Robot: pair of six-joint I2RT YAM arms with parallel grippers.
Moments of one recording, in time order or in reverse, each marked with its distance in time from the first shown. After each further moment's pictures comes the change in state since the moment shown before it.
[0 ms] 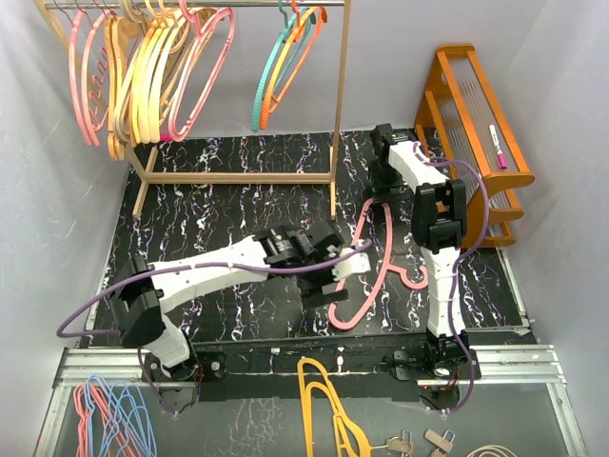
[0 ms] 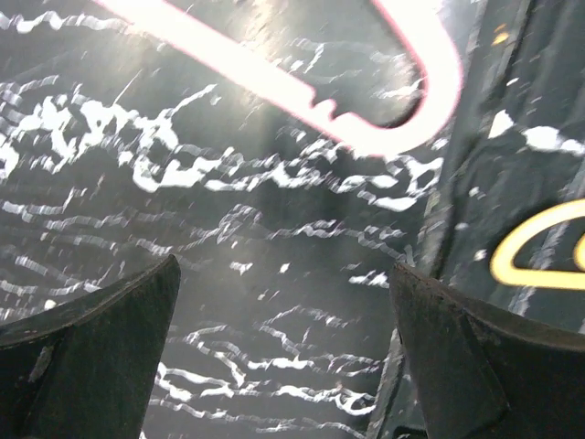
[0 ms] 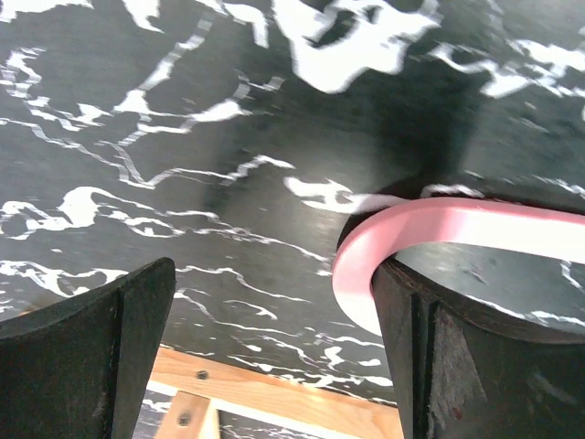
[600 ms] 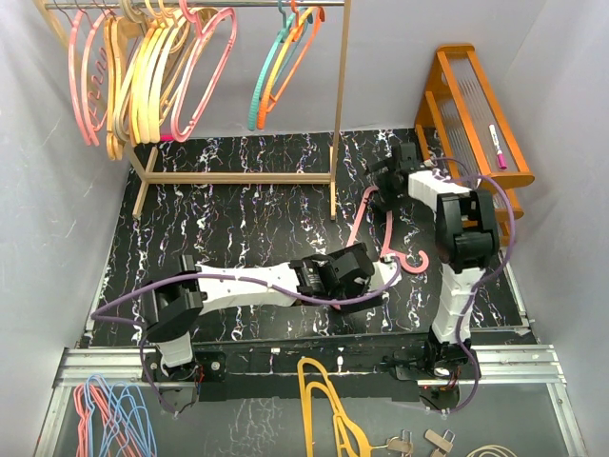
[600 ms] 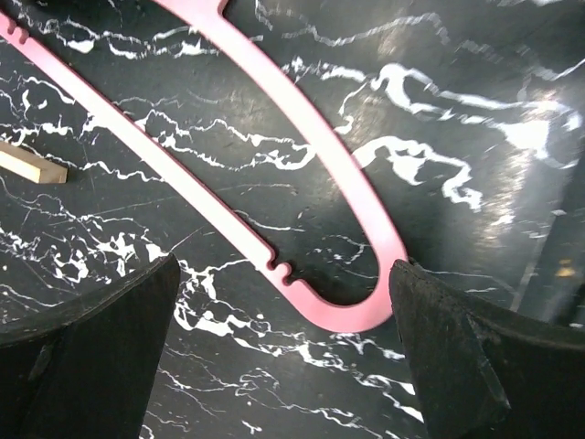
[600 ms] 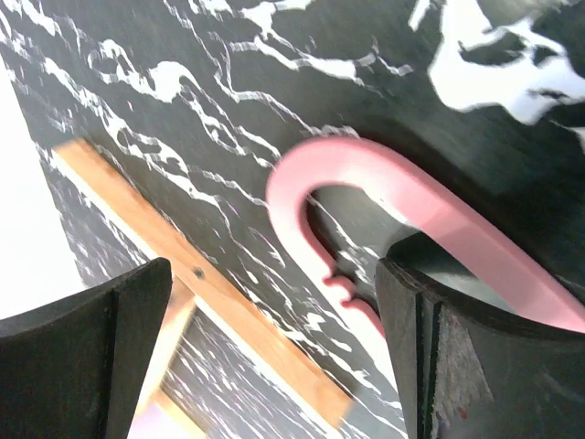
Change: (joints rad) left arm -0.195 0.178 -0.050 0.517 -0.301 -0.117; right arm -0.063 -0.277 -0.563 0.742 -0.200 -0.354
